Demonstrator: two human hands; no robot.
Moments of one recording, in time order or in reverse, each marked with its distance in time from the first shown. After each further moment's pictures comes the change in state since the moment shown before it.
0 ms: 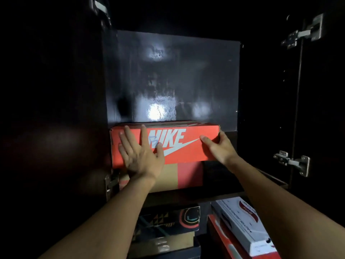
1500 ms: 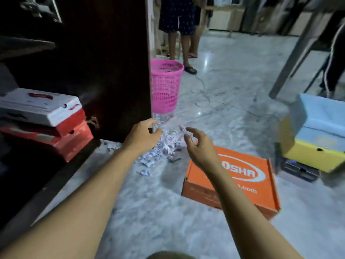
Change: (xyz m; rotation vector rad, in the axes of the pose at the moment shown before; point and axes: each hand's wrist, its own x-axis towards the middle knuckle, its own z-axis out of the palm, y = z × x) left_hand -0.459 0.163 -0.011 -0.800 -1.517 0.606; right_hand -0.528 0.138 -0.237 -0.764 0.738 0.578
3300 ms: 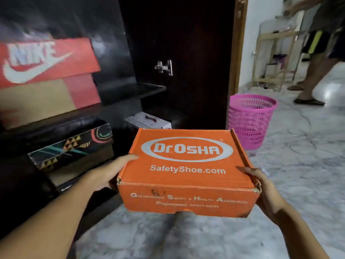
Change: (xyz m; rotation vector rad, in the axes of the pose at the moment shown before) left_hand -0.146 -0.052 -0.177 -0.464 0.229 -0.772; right_hand 0.028 -0.013 -0.033 0.837 -0.729 0.221
